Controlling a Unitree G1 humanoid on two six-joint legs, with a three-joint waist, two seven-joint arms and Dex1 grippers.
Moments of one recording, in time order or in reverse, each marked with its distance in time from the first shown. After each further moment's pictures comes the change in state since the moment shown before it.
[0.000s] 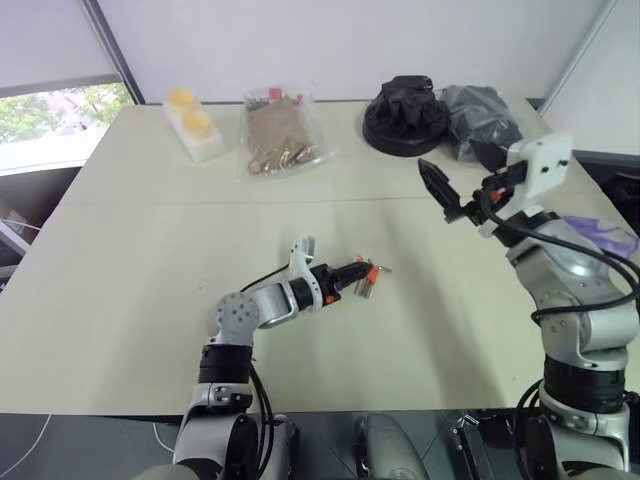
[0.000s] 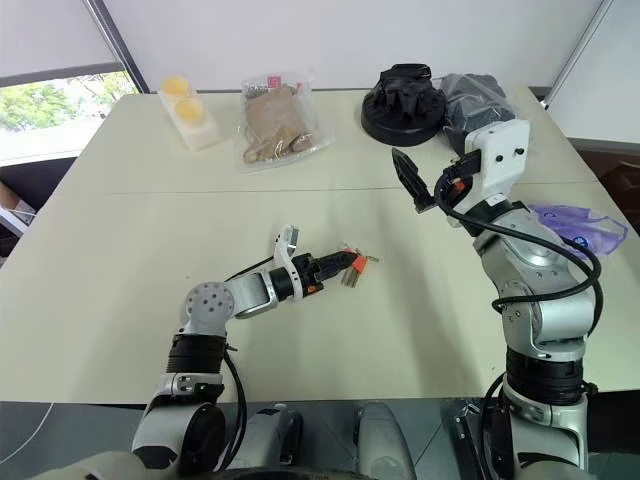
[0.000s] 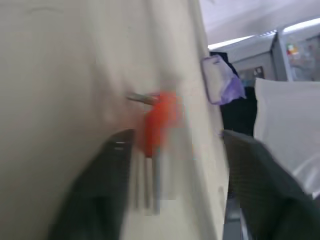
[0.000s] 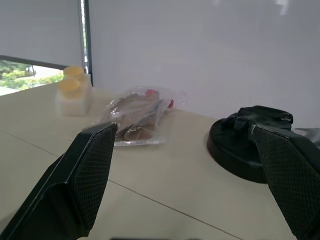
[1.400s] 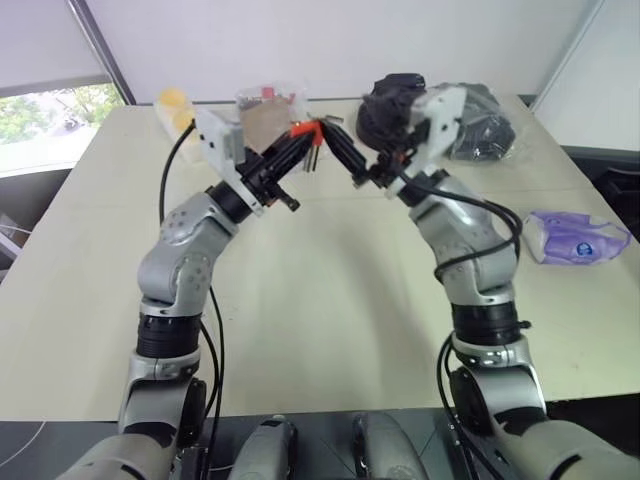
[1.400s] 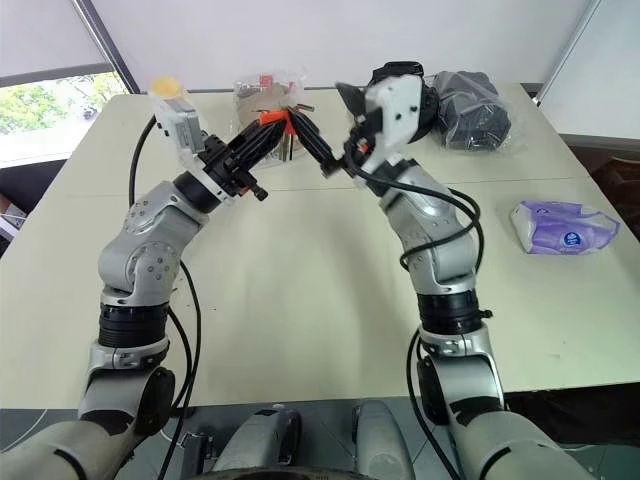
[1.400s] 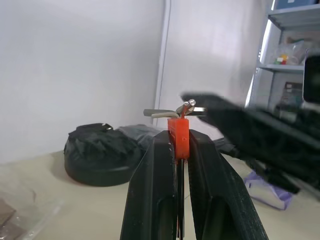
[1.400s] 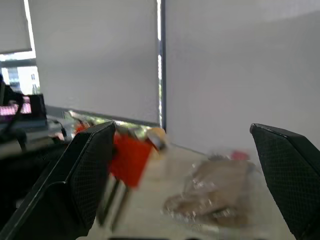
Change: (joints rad) left arm -0.156 0.320 -0.059 -0.273 0.293 -0.720 -0.318; right arm -0.266 0.246 0.178 0.320 -0.043 -0.211 0.098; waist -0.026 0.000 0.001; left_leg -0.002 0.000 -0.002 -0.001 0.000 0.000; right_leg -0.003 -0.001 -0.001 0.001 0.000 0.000
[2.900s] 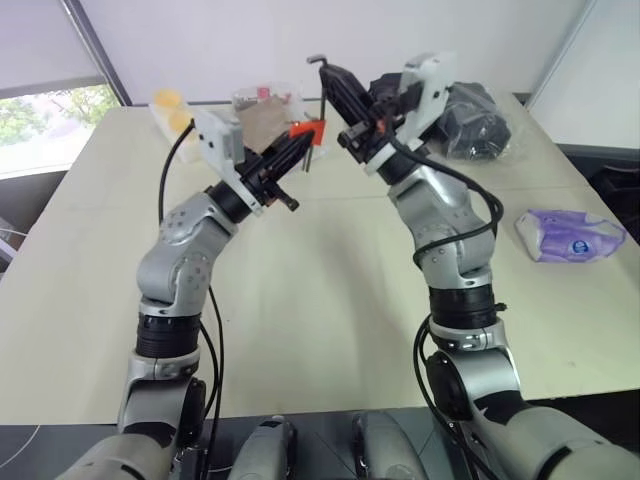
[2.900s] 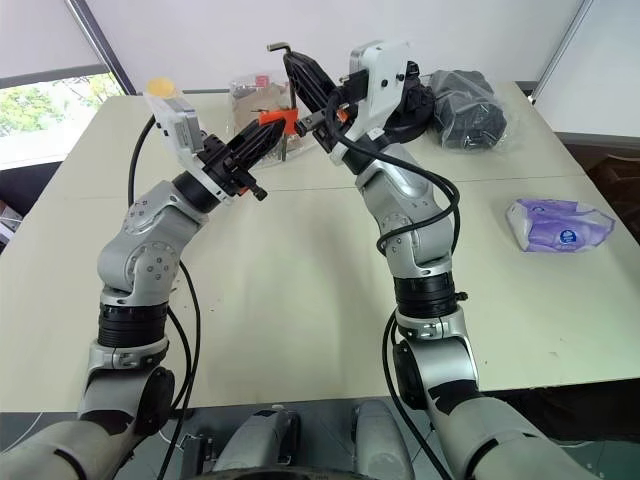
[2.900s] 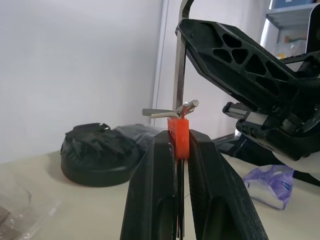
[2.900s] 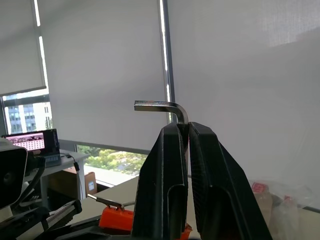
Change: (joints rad) left arm 0.000 0.001 -0.002 0.001 0.012 -0.005 0.000; right arm -0.164 0.159 0.015 0.067 0.022 -0.042 -0.045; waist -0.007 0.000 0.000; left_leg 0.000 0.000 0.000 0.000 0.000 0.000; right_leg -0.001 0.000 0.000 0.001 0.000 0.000
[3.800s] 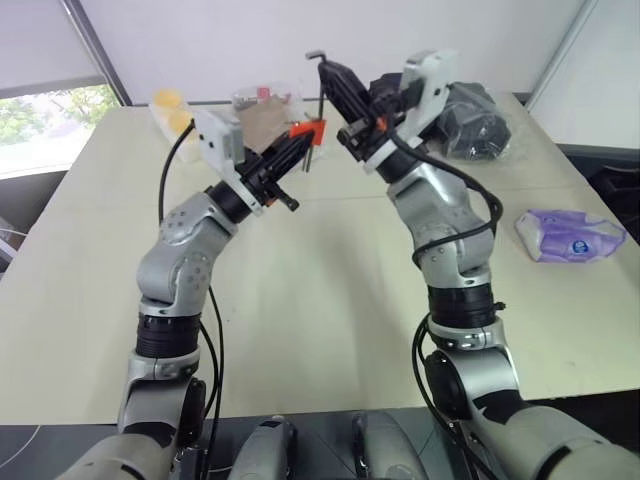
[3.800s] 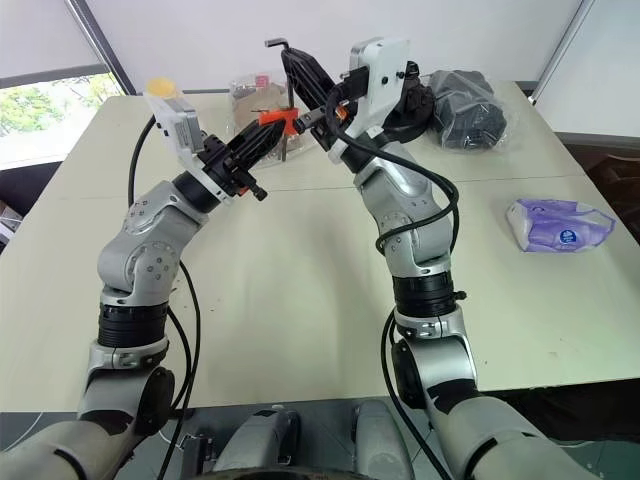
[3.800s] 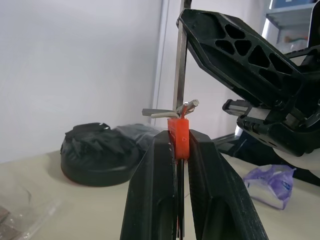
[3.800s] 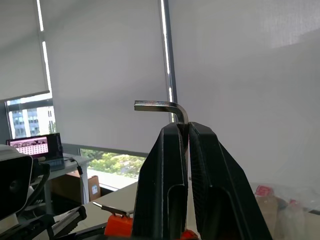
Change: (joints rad) left arm 0.000 0.000 0.000 0.000 0.000 0.001 0.000; right arm -0.008 0.003 -0.004 0.000 0.010 -0.001 -0.002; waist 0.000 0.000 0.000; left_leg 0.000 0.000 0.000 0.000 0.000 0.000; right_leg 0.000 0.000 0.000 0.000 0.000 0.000
